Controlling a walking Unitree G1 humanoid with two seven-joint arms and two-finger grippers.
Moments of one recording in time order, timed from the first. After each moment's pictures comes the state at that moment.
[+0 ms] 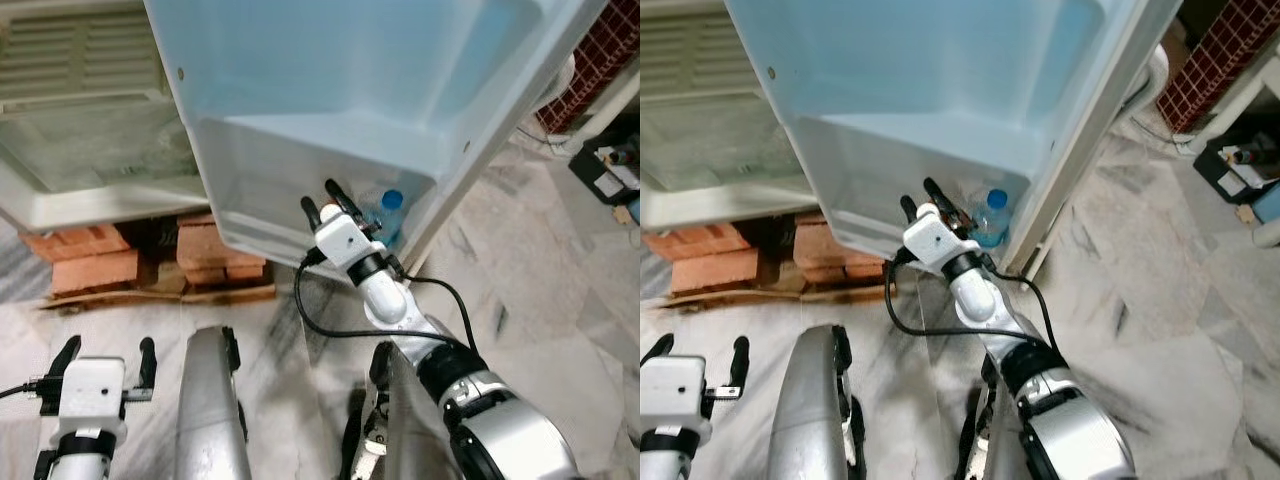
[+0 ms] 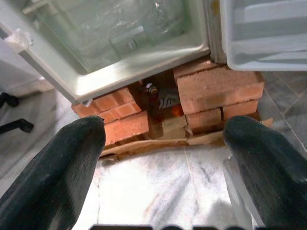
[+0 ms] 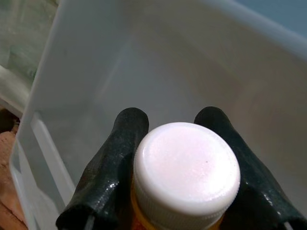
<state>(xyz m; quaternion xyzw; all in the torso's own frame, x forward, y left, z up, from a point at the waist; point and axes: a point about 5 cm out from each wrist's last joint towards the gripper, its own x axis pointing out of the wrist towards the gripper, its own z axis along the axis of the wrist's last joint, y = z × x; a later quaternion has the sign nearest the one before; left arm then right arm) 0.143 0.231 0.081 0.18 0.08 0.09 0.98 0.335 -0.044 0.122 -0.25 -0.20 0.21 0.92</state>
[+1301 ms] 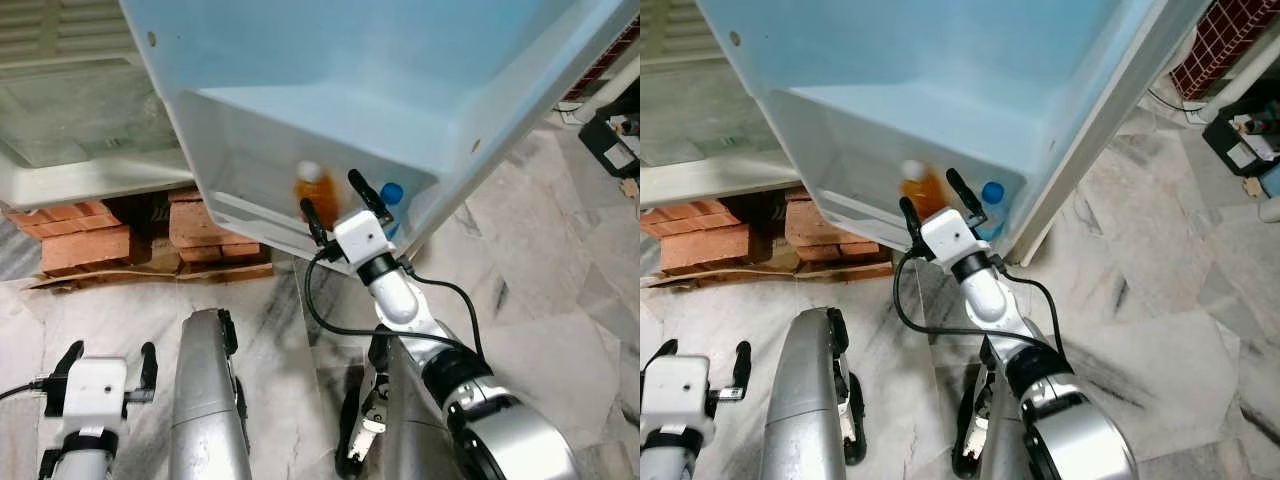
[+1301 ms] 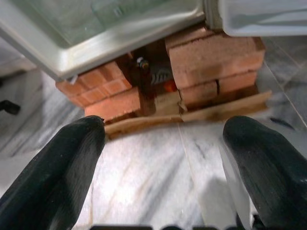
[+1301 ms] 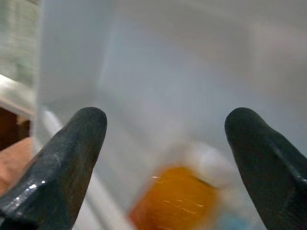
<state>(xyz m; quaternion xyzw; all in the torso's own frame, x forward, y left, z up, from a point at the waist) 0.165 0.235 0.068 0.18 0.10 0.09 0.98 0.321 -0.067 0.116 -0.16 -0.20 0.22 0.94</state>
